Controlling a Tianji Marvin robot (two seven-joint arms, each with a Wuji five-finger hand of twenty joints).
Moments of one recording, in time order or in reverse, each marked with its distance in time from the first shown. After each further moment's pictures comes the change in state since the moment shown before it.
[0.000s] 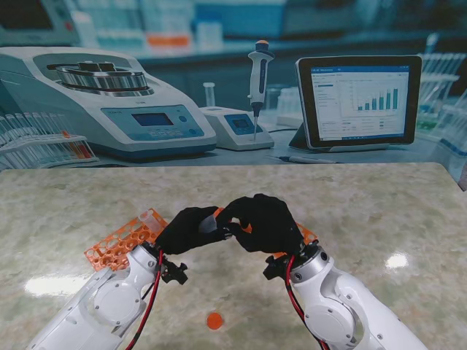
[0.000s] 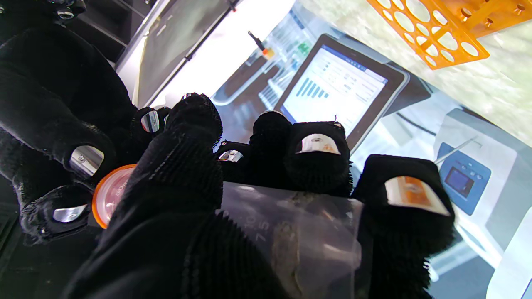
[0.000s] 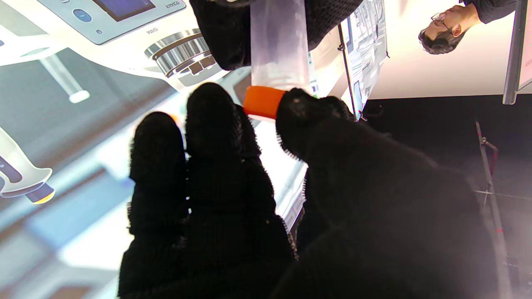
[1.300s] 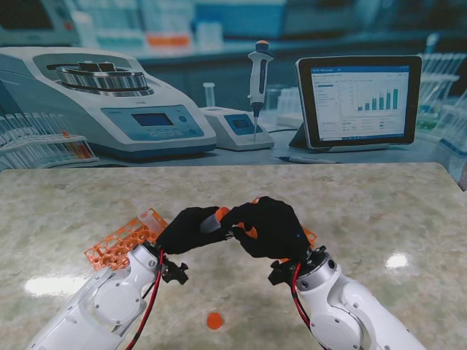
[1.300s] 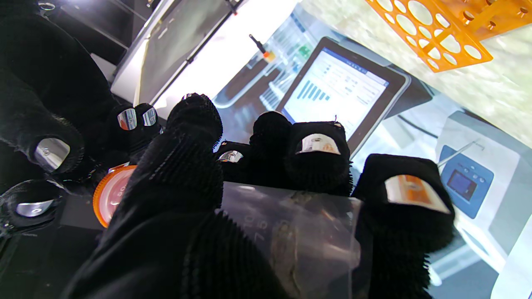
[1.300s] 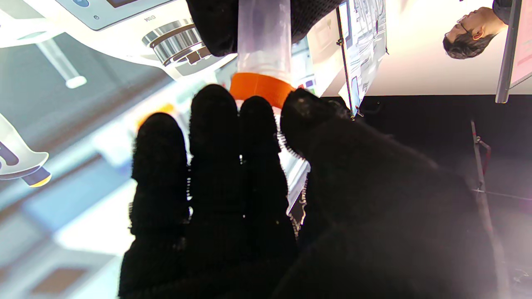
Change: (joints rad) left arm -0.002 0.000 0.001 -0.005 -0.003 0.004 -0.014; right arm -0.062 0.003 0.040 -0.043 -0.045 -0.022 -0.033; left_hand 0.000 0.000 0.000 0.000 0.000 0.000 0.002 0.008 0.000 0.000 0.000 0.000 0.000 0.000 0.000 0.000 -0.001 0.000 -0.008 0.000; right_hand -0.004 0.022 -0.038 0.003 -0.063 -0.008 0.081 -0.055 0.035 -0.147 0.066 0.010 -0.026 -0.012 -0.007 0.000 -0.016 -0.009 -0.005 0.001
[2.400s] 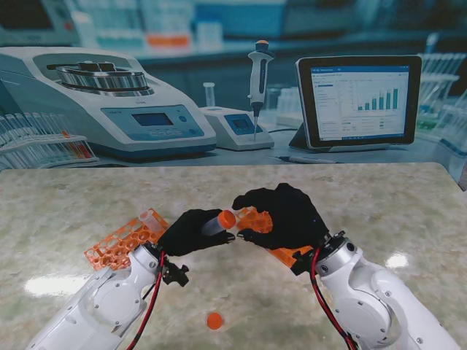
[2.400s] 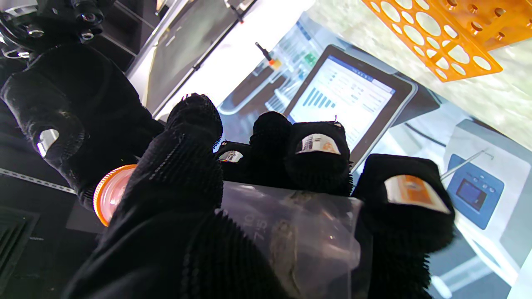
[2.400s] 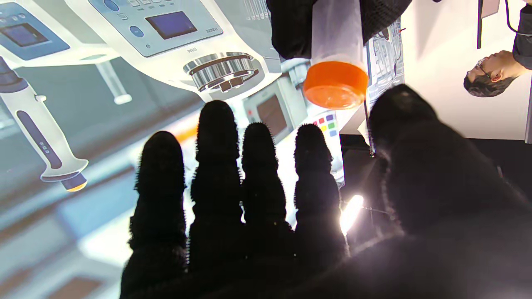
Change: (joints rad) left arm 0.000 0.005 0.005 -0.004 -0.007 -0.017 -0.024; right arm -0.021 0.025 0.144 -0.081 0.065 0.020 0.261; left_hand 0.000 0.000 0.000 0.000 0.000 0.000 0.000 0.000 0.000 0.000 0.000 0.000 0.000 0.000 0.000 0.000 0.000 0.000 0.000 0.000; right_hand -0.291 0.116 -0.300 0.102 -0.121 0.132 -0.424 0.092 -0.243 -0.002 -0.117 -0.234 -0.213 0.001 -0.148 -0.149 -0.250 0.034 -0.023 0.052
